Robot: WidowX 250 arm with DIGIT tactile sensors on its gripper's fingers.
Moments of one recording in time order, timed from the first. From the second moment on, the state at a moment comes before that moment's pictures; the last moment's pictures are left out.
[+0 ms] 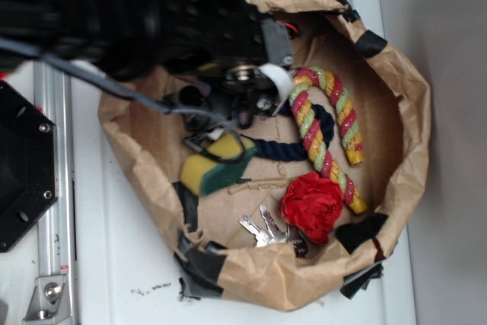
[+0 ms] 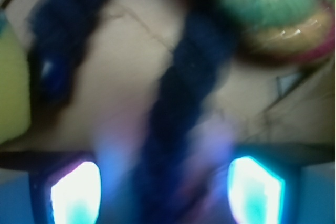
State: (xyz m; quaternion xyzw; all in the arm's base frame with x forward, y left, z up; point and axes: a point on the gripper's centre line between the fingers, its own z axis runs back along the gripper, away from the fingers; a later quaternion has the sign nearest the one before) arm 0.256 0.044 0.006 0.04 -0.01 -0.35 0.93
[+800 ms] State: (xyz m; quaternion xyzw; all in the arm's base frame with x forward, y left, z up) arm 0.257 0.042 0.004 0.04 -0.02 -0.31 0.95
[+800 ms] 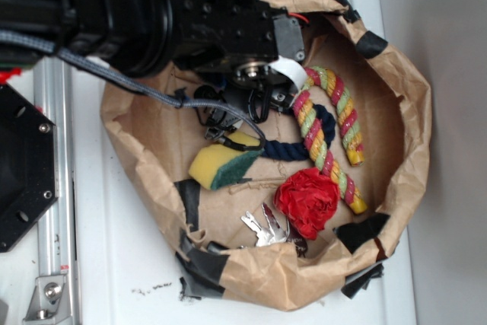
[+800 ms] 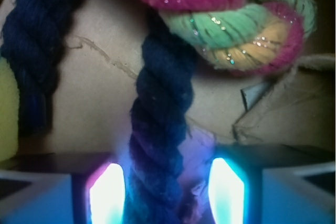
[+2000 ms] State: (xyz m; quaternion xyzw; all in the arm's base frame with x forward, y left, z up) arm 0.242 0.049 0.087 0.10 -0.10 -0.06 0.99
